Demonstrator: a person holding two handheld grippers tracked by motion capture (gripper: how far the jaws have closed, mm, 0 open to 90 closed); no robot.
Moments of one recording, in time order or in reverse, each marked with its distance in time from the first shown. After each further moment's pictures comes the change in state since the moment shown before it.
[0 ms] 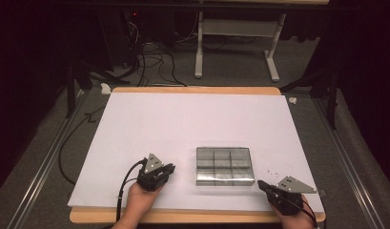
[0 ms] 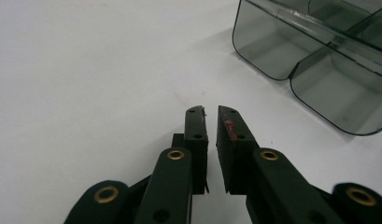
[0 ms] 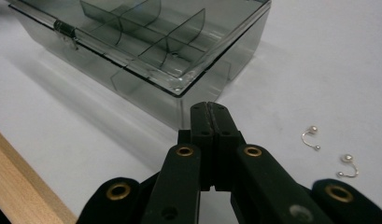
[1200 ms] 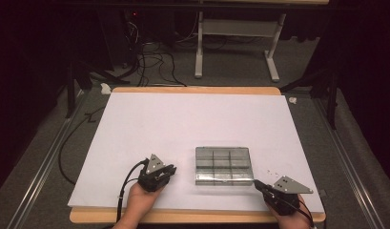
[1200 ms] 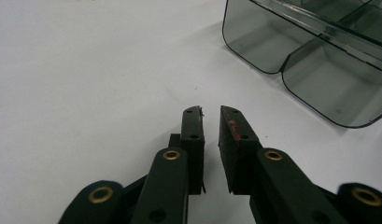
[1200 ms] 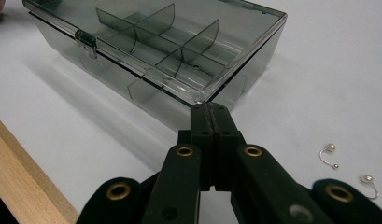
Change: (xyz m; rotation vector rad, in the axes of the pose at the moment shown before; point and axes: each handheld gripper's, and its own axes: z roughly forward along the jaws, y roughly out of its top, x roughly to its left) left arm -0.002 0.000 0.002 0.021 -0.015 0.026; right arm 0.008 0.005 0.003 -0.024 0.017 -0.023
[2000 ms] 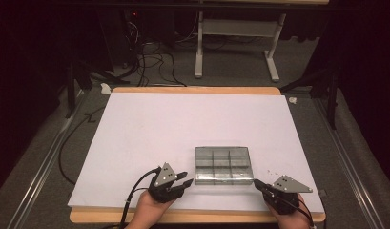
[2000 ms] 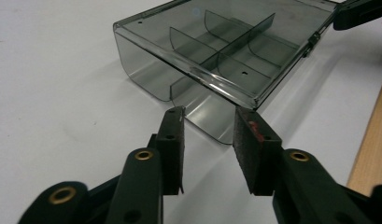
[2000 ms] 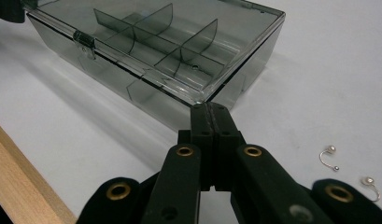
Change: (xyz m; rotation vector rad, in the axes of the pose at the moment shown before) left arm -0.049 0.010 -0.011 -0.068 -0.160 0.073; right arm -0.001 0.001 0.002 0.002 0.001 0.003
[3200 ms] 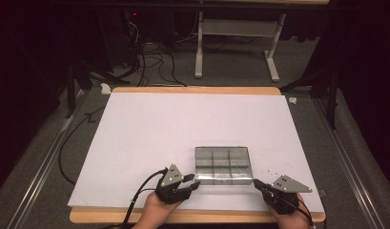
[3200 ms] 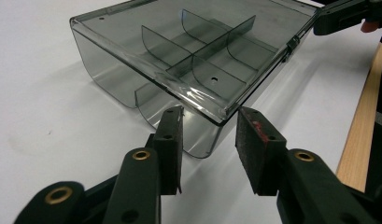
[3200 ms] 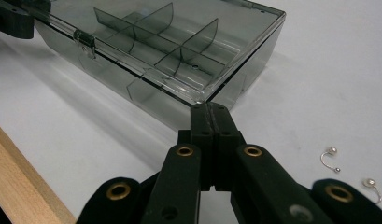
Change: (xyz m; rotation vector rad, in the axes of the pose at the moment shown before) left arm -0.008 -0.001 0.018 -0.009 -0.048 -0.023; right arm 0.001 0.001 0.001 0.003 -0.001 0.001
